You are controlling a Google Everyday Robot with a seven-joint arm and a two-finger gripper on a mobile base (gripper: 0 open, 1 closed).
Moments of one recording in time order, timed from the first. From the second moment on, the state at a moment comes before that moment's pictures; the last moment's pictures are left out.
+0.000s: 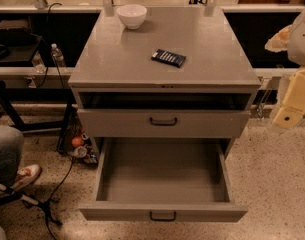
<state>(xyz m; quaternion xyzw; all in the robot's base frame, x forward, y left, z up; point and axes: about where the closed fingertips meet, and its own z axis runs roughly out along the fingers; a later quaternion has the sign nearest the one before) 0.436 -0.215 0.983 -0.60 0.78 -0.03 0.17</state>
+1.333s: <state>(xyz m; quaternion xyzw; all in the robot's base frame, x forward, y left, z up) 0.367 -0.257 0.812 -0.50 0.86 0.07 0.06</state>
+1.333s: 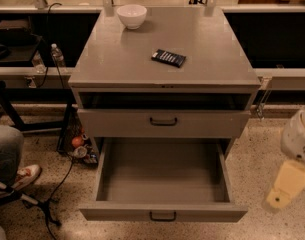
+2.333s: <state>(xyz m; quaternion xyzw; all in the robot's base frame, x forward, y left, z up) 0.353 -0.262 0.766 -0.48 0.87 0.10 0.03</state>
